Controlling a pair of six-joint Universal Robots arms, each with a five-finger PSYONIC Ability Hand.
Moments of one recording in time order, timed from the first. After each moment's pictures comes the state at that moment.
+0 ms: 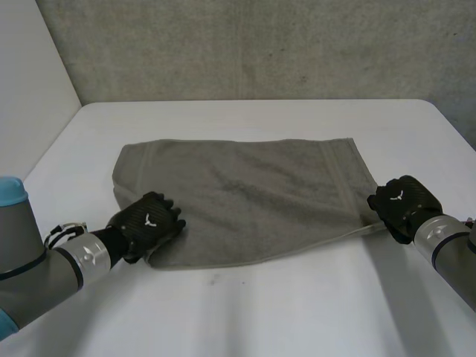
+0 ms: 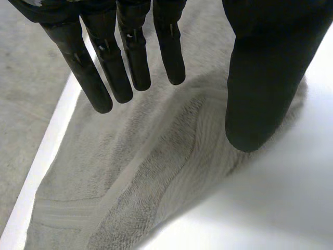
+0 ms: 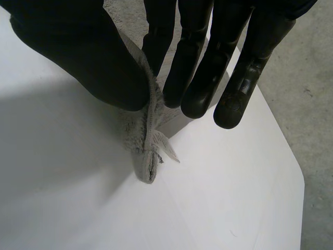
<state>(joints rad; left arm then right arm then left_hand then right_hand) 4.57 -1.97 -1.86 3.30 -0.93 4.25 1.71 -1.25 1.81 -0.15 1.38 2.28 0.56 0.56 0.56 0.56 0.39 0.98 1.18 1.19 1.19 1.00</state>
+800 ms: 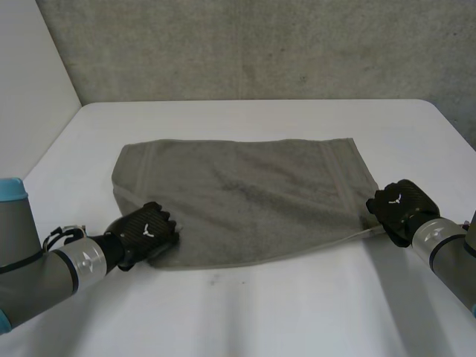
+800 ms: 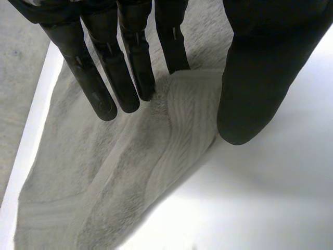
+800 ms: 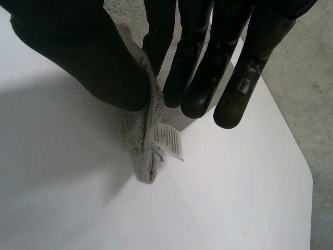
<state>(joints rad) 4.60 -2.01 -1.83 3.20 -0.91 4.44 1.71 -1.22 1.81 -0.15 1.38 2.28 0.70 0.70 0.70 0.70 0.52 0.98 1.18 1.19 1.19 1.00</state>
